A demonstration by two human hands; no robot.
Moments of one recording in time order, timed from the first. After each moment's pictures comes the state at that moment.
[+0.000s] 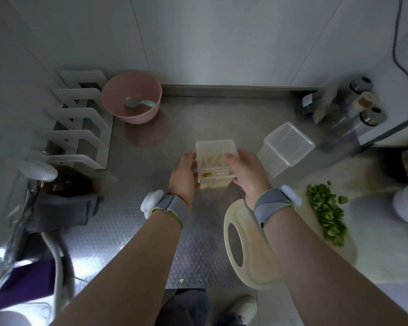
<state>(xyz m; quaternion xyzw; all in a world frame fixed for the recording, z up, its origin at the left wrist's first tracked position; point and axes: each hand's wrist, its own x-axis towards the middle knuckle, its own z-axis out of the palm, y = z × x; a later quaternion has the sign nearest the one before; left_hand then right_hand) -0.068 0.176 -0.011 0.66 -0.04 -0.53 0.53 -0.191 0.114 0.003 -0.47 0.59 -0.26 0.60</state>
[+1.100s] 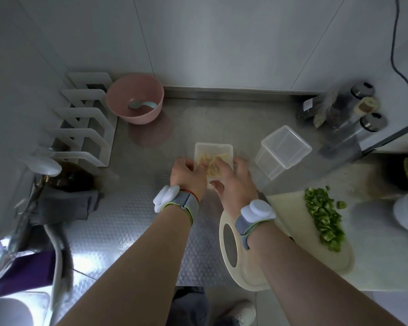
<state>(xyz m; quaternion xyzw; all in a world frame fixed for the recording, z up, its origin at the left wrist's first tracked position) -0.083 0.171 -0.014 0.83 -0.21 -0.30 0.41 -0.201 0.146 -0.020 -0.83 0.50 -0.17 0.18</state>
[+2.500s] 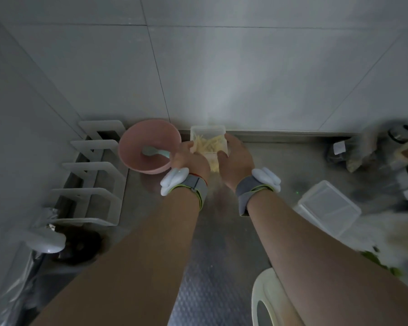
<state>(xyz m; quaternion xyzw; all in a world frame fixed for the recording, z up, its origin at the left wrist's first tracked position) 0.030 0.036 0.007 0.85 -0.23 -0.25 0.41 -0.066 -0.008 0.015 -0.71 0.56 -0.22 0.37</state>
